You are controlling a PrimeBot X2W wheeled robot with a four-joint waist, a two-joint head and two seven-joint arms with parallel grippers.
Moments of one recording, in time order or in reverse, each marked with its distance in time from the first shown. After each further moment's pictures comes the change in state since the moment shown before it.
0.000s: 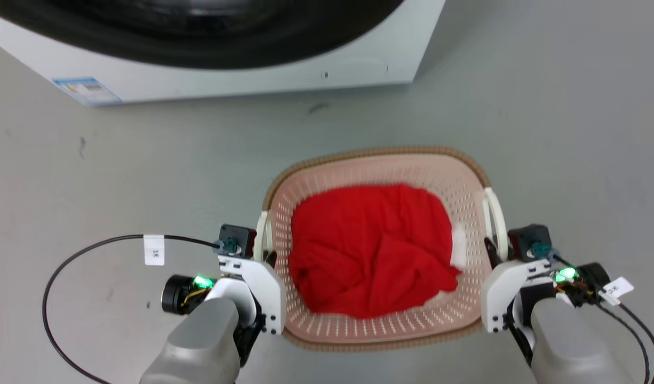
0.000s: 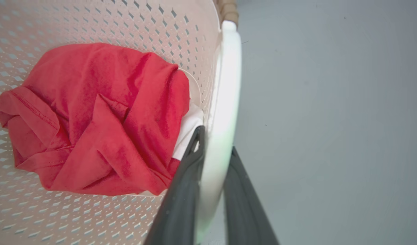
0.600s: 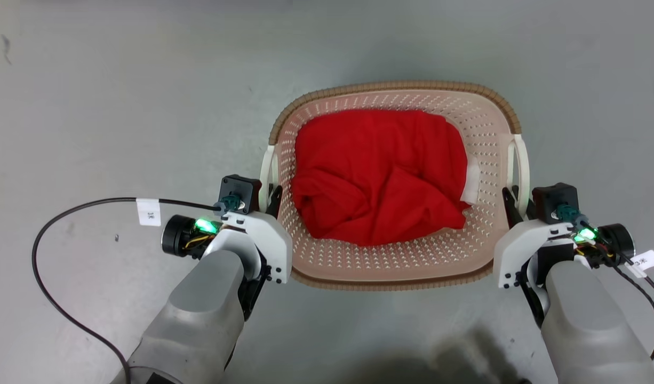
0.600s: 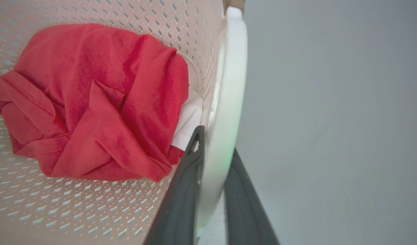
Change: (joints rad) left arm -0.085 0.002 0.094 -0.089 0.161 0.019 -0.077; right arm -0.043 0.000 -0.105 -0.116 -0.045 0.001 0.000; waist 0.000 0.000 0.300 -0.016
